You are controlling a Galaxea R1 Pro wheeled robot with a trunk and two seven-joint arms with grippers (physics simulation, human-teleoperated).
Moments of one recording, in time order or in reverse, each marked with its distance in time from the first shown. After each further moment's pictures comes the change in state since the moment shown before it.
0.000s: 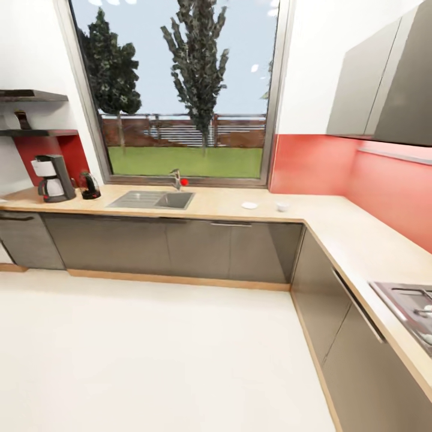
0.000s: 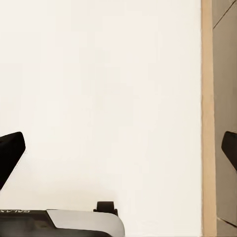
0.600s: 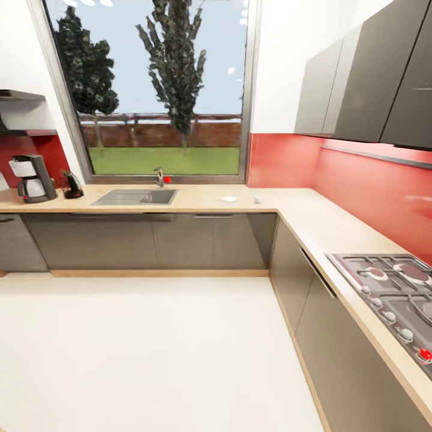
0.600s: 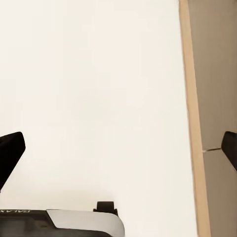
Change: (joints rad) left arm 0.000 0.000 0.000 0.000 0.000 0.000 0.000; right arm 0.000 0.000 0.000 0.000 0.000 0.000 0.000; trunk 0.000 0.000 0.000
